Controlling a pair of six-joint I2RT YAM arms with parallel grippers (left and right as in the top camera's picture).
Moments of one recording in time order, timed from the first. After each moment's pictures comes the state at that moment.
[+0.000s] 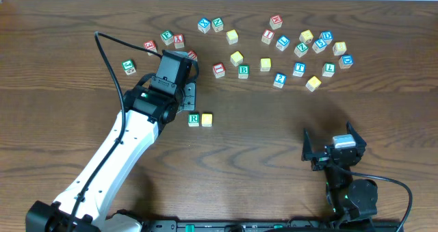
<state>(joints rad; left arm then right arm) -0.40 1.43 1.14 -0.73 -0.16 -0.29 0.17 0.01 0.01 -0.07 0.06 -0.12</state>
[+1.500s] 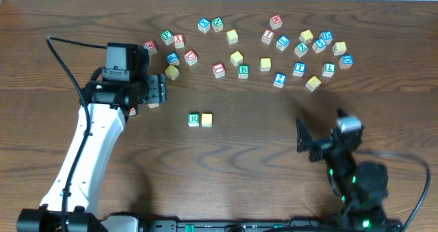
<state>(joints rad) -0.08 1.43 1.14 -0.74 0.05 -0.11 0.17 0.42 0.28 0.00 -0.11 0.05</state>
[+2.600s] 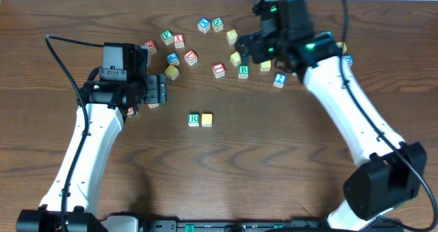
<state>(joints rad) -0.07 1.43 1.14 -0.74 0.07 -0.07 0.41 1.80 1.64 -0.66 -0.07 0.12</state>
